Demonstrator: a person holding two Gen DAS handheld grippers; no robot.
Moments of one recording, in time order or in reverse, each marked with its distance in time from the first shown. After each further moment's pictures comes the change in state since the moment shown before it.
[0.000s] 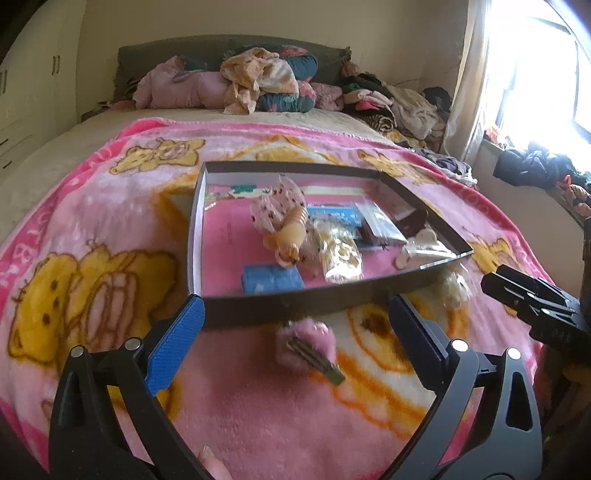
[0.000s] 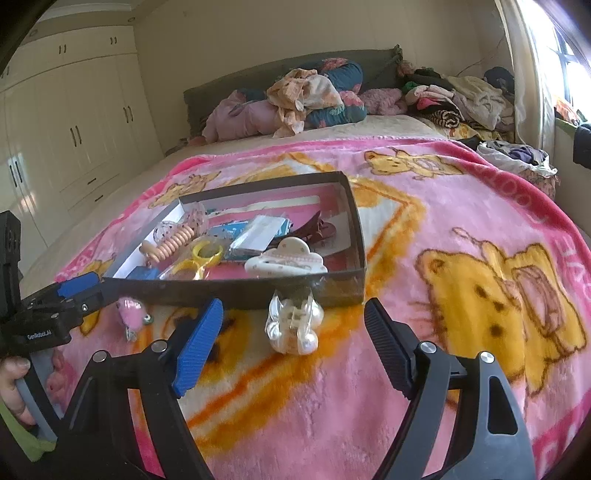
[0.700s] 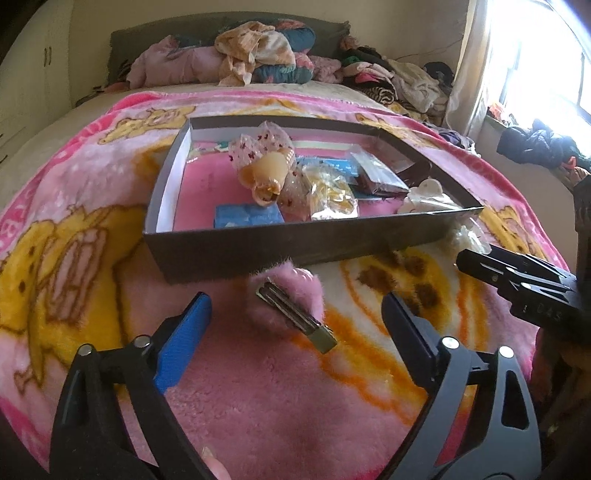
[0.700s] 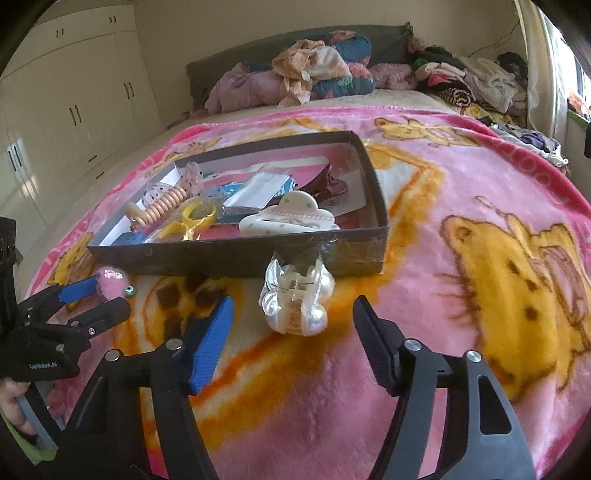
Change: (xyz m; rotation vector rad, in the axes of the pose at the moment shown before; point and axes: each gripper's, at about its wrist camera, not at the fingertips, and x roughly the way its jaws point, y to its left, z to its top) left arm 0.028 -0.011 -0.026 0.008 0.099 0.011; right arm 0.043 0.001 -0.011 -0.007 0.122 0.023
